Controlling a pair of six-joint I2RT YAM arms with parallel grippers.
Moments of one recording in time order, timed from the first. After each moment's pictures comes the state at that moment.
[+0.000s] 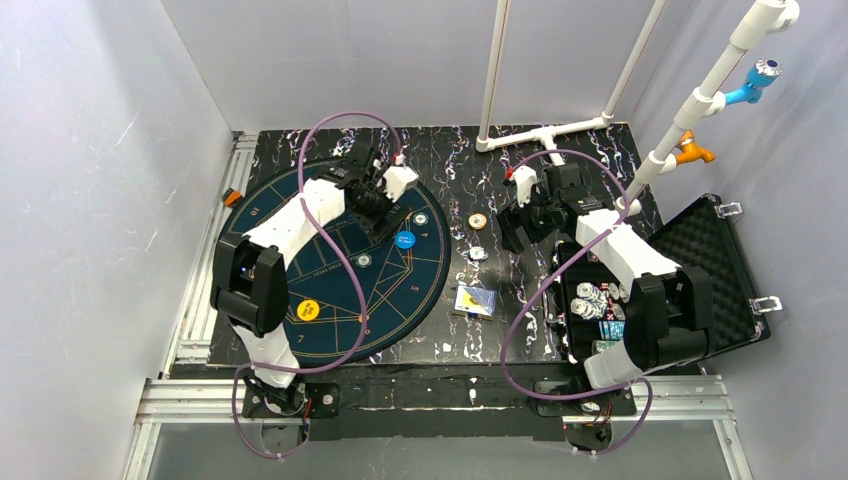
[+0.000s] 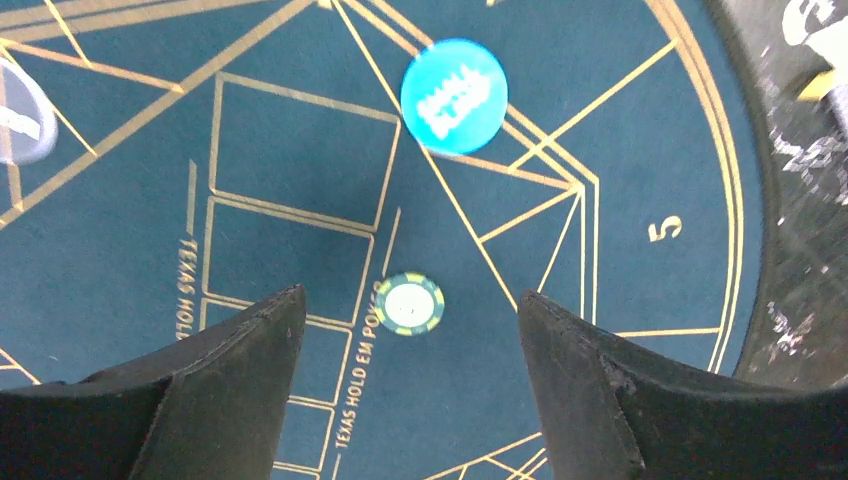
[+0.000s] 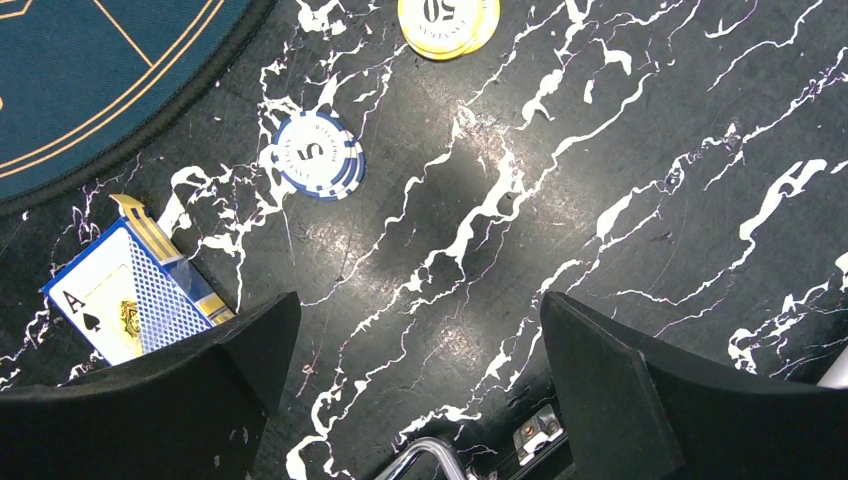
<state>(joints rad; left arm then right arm) -0.44 1.78 1.50 -0.81 0.19 0.41 0.24 1.49 1.05 -0.48 -0.37 -0.37</state>
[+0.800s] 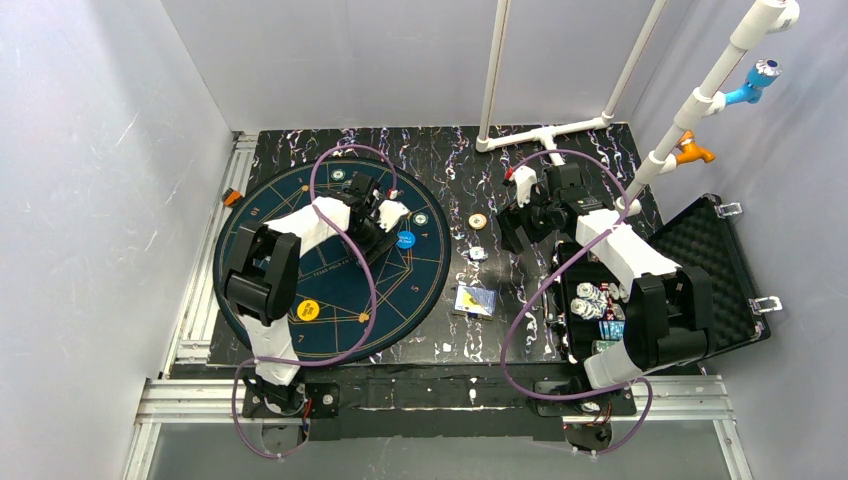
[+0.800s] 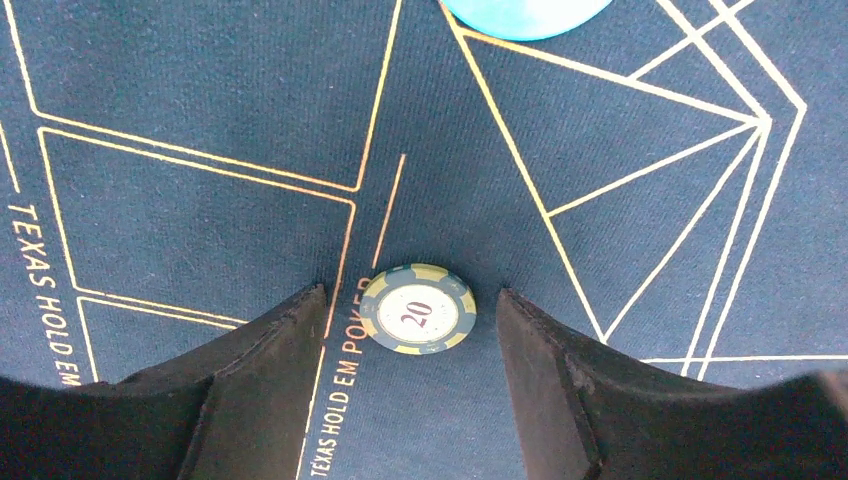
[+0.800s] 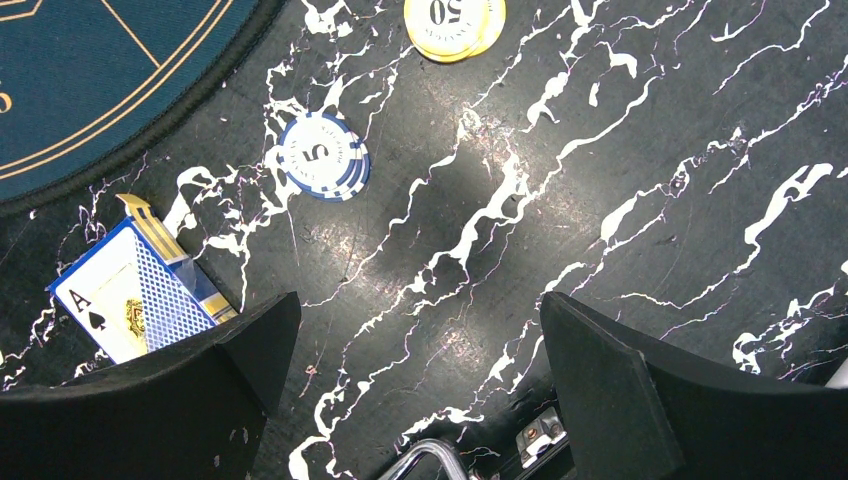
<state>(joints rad) -0.40 1.85 1.24 -0.68 0.09 0.46 0.24 1.49 1.05 -0.48 -0.38 -0.37</state>
